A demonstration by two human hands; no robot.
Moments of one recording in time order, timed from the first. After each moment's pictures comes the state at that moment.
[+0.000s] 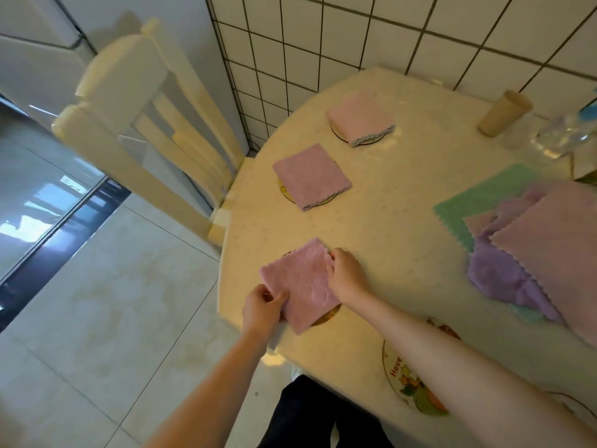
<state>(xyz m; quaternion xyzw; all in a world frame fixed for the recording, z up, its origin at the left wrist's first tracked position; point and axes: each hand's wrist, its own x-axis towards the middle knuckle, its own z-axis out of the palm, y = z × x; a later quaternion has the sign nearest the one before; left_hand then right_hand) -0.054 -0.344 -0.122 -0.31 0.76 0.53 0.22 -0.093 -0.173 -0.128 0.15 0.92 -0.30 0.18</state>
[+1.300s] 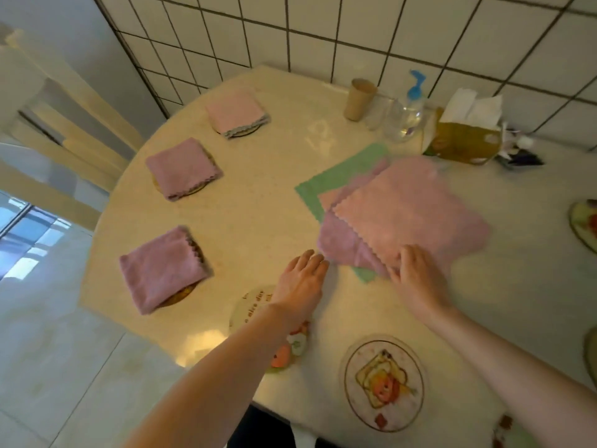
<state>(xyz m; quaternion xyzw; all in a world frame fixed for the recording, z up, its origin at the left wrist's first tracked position) 0.015 -0.014 -0.116 0.36 0.92 0.08 0.10 0.069 0.220 -0.097 0.11 0.99 -0.07 0.05</state>
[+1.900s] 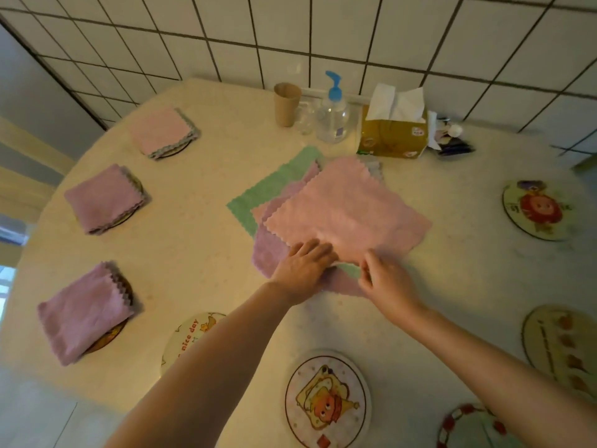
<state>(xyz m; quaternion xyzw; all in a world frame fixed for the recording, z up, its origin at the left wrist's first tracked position) -0.021 0.119 -0.125 0.47 0.87 0.07 0.13 0.083 0.293 -0.096 0.10 0.98 -0.18 -0.01</state>
